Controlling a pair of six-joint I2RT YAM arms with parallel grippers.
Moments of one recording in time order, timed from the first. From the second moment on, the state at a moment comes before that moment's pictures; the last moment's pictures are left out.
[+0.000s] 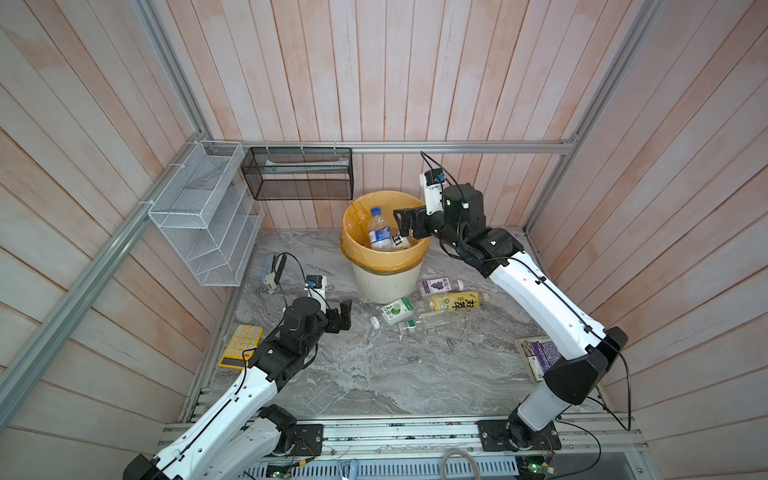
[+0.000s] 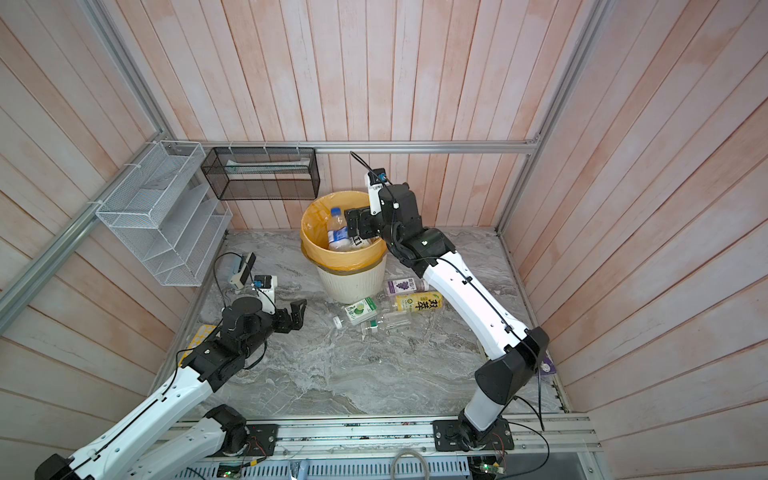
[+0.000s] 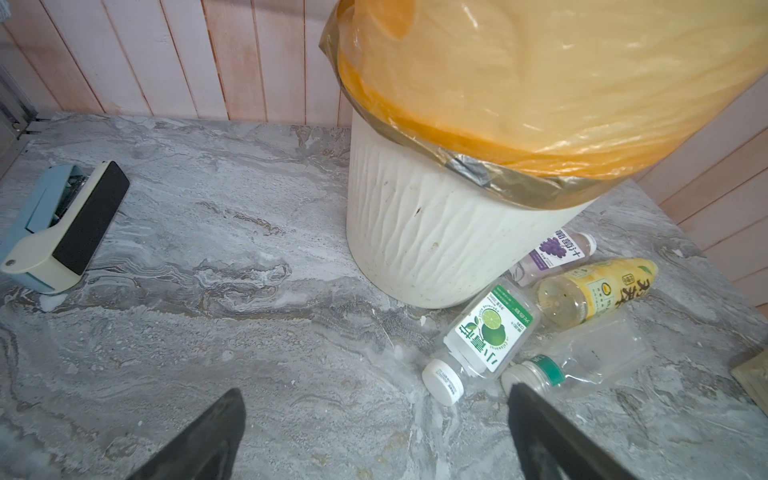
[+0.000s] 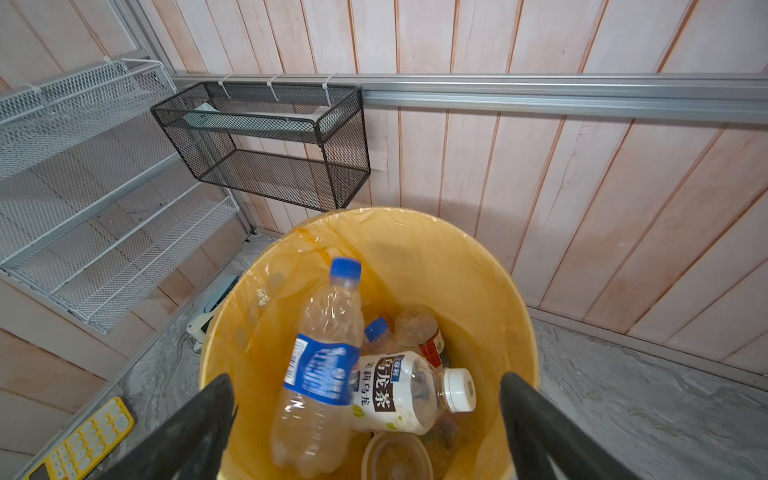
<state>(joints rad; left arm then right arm) -0.51 0.85 0.64 -0.25 -0.18 -0.29 0.66 1.64 1.85 -0.50 0.11 0.19</state>
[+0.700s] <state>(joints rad) -0.93 1.02 0.66 -0.24 -0.36 -0.16 0.30 0.97 0.81 -0.31 0.17 0.38</state>
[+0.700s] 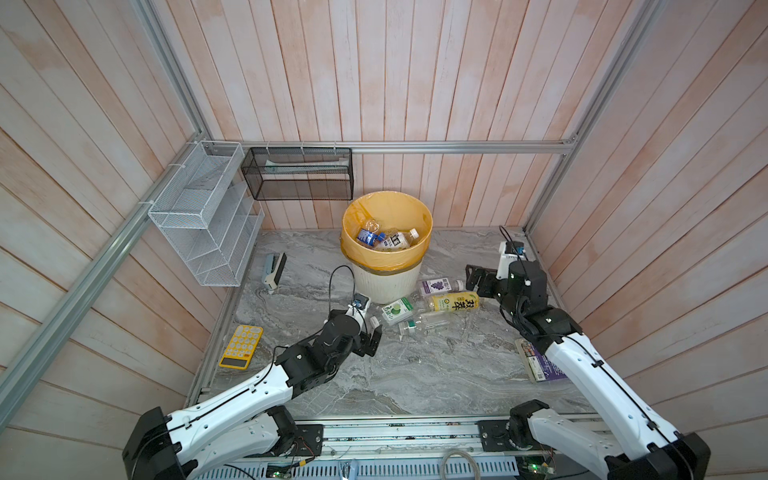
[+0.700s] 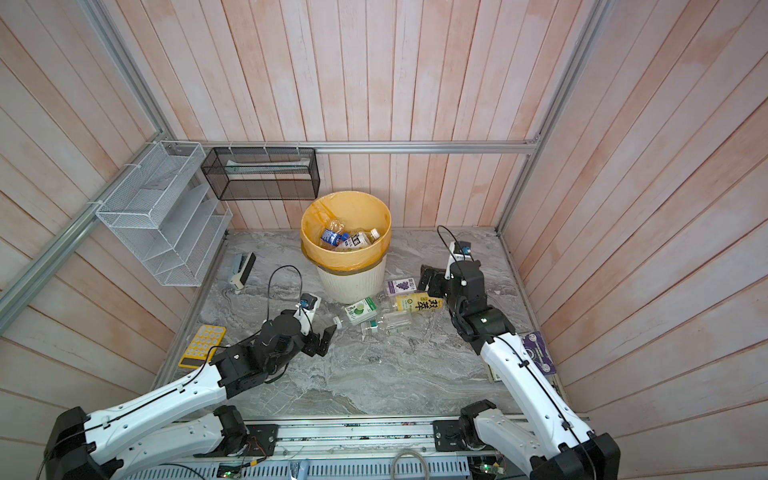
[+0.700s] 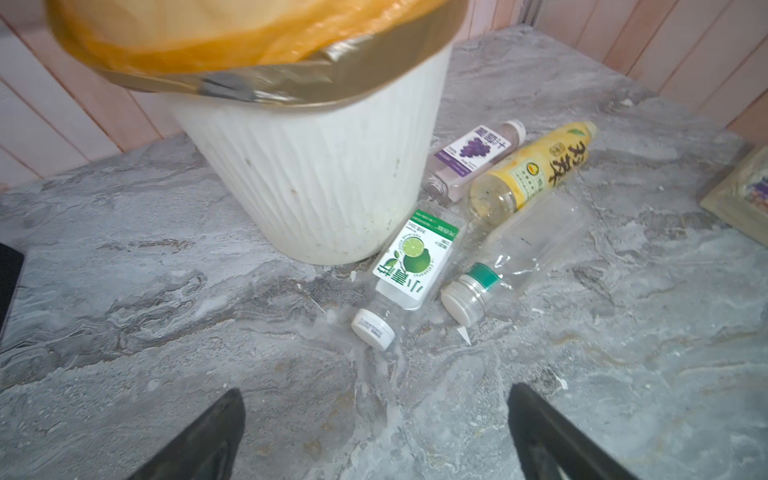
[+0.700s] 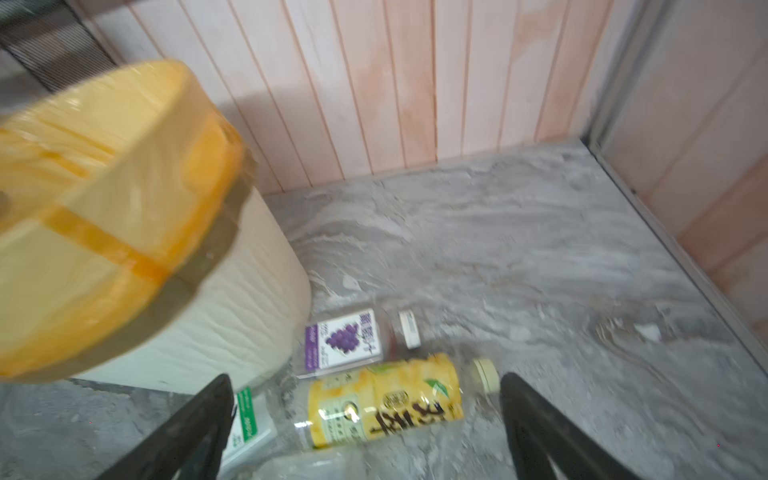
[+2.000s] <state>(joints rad) -1.02 1.99 1.34 -0.23 -0.13 0.30 0.00 0.86 0.46 -0.16 -0.02 0.51</state>
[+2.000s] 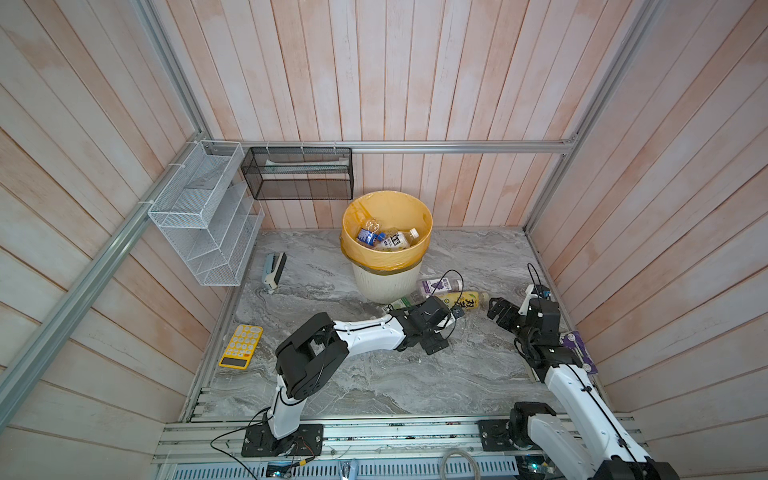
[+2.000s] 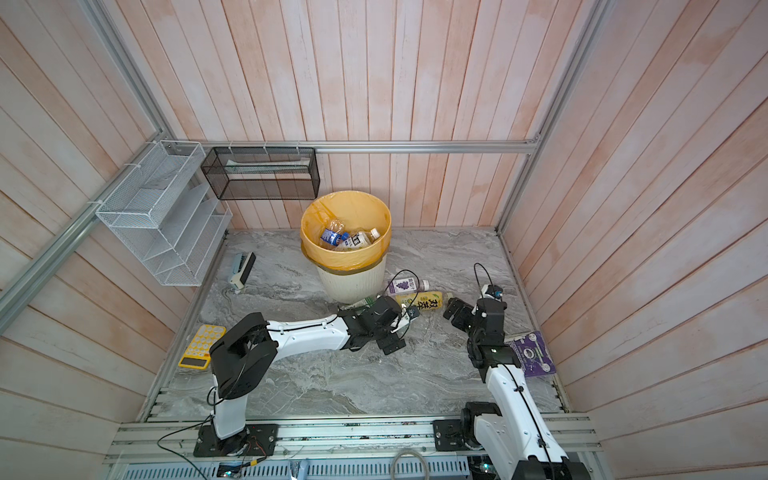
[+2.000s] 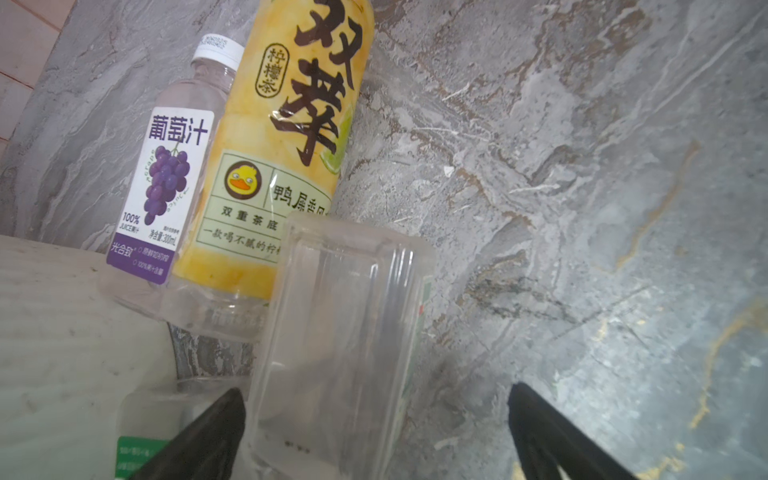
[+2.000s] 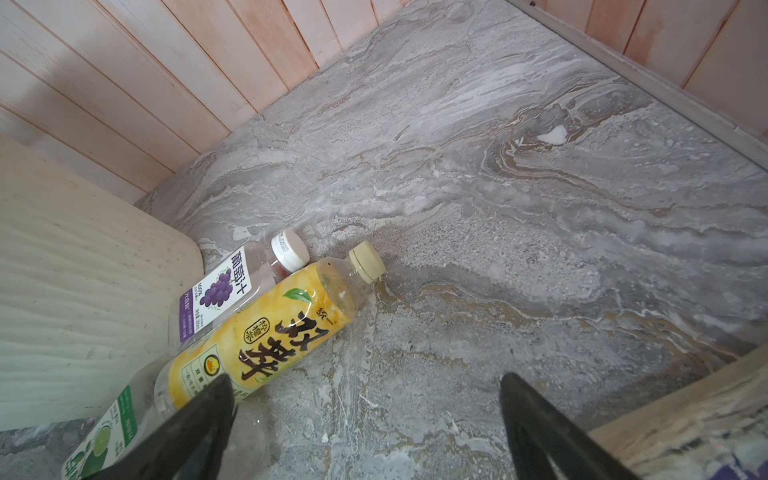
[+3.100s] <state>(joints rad) -1.02 1.65 1.05 -0.07 0.08 0.12 0.00 0.82 0.46 -0.16 -0.03 0.51</state>
